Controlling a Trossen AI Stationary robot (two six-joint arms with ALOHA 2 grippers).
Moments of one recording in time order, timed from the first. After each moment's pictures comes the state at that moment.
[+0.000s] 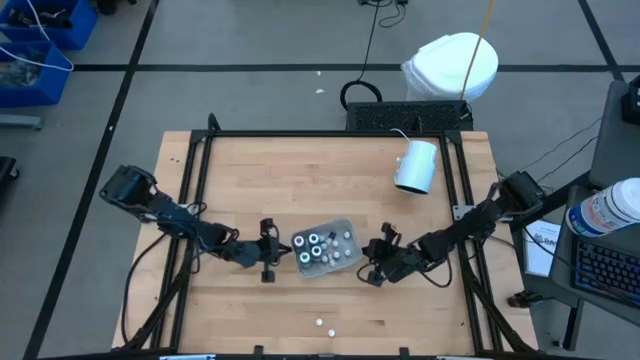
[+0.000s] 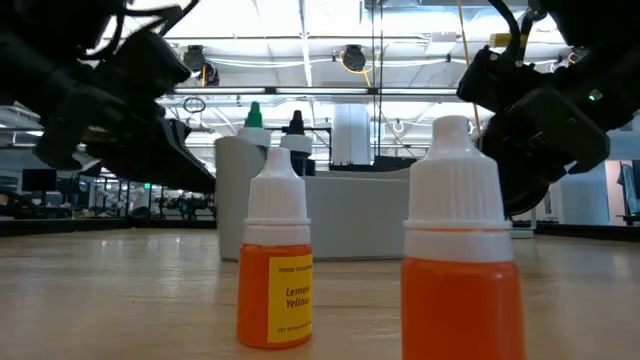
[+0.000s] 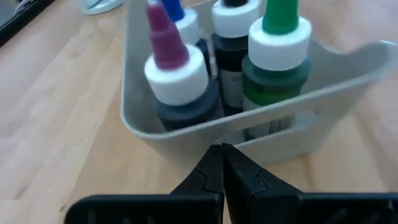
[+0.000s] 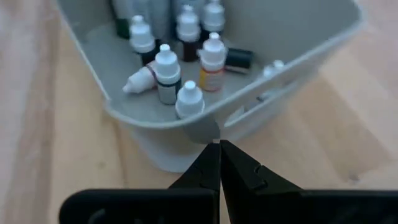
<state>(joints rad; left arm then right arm) -0.43 1.54 0.43 0.53 -0.48 -0.15 0.49 1.62 0.58 0.22 0.62 0.55</state>
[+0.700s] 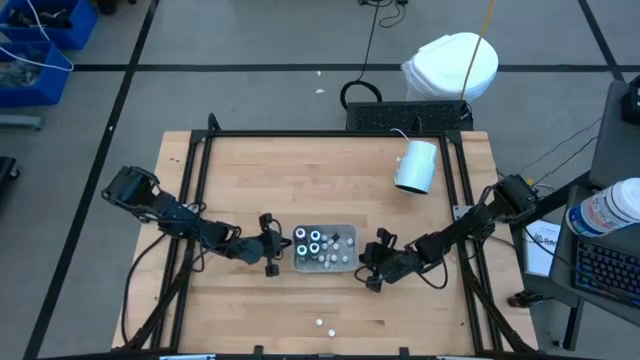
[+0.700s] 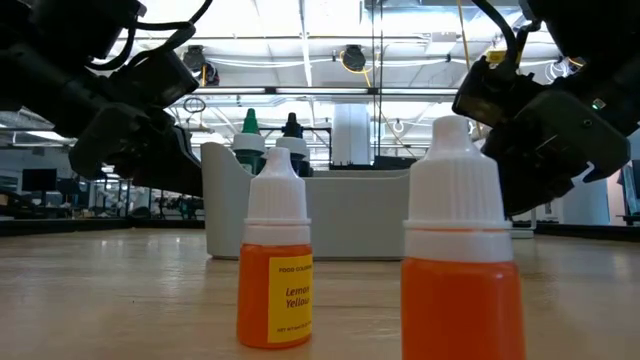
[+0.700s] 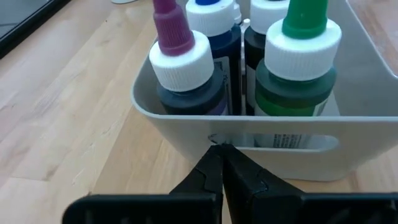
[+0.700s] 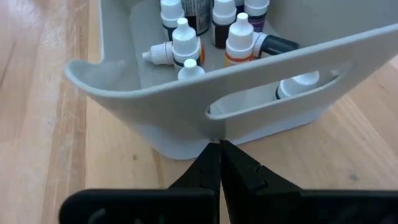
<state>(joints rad) -0.39 1.57 0.43 0.53 -0.53 -0.18 0.49 1.69 0.58 0.31 0.51 0.58</state>
